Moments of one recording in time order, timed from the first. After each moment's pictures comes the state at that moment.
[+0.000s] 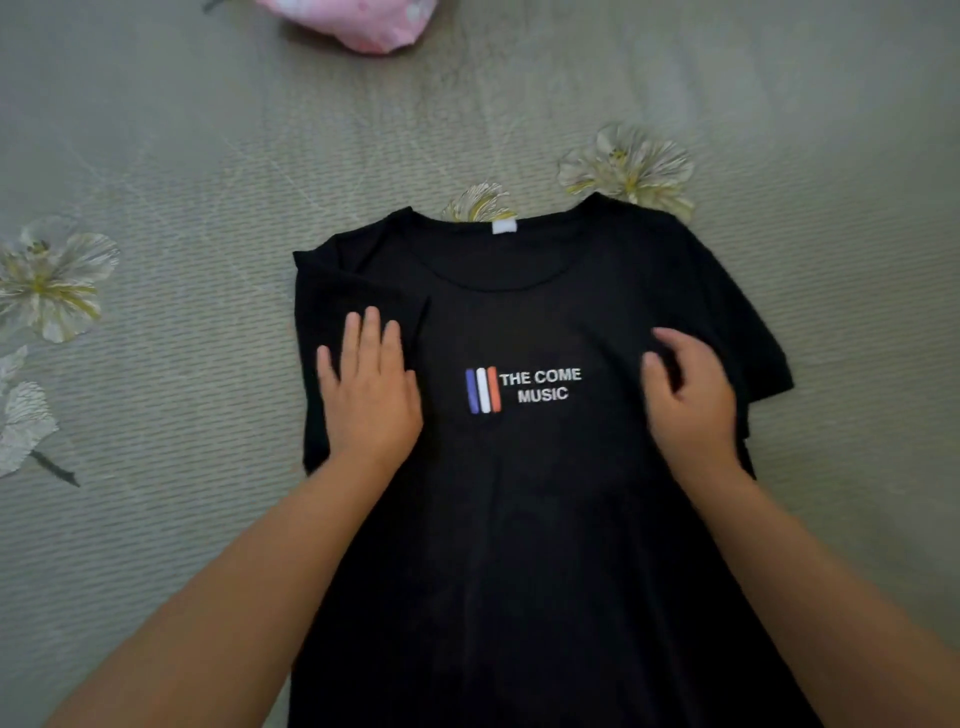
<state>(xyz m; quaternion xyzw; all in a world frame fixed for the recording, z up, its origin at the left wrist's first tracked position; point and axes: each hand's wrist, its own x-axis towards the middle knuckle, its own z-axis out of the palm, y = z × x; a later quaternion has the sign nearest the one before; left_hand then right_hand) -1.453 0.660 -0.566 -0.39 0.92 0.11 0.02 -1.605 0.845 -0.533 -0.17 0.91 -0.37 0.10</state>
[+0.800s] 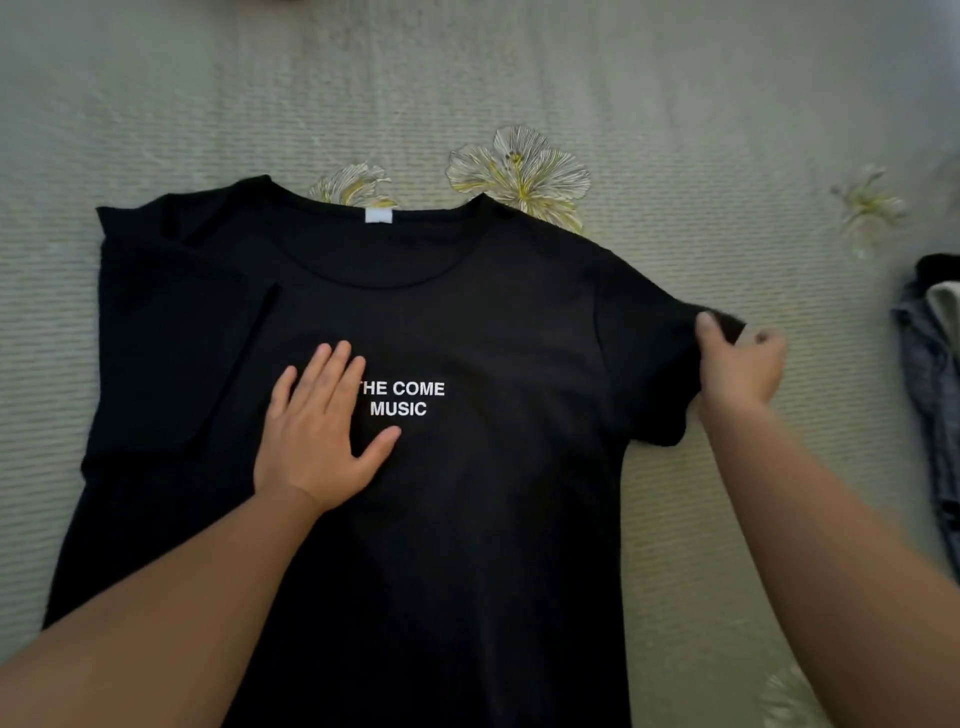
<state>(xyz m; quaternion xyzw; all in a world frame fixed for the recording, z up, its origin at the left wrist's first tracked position) -1.494 0.730 -0.594 -0.33 0.93 0.16 0.07 -1.768 0.917 -0.552 0.18 0.88 -0.43 0.06</state>
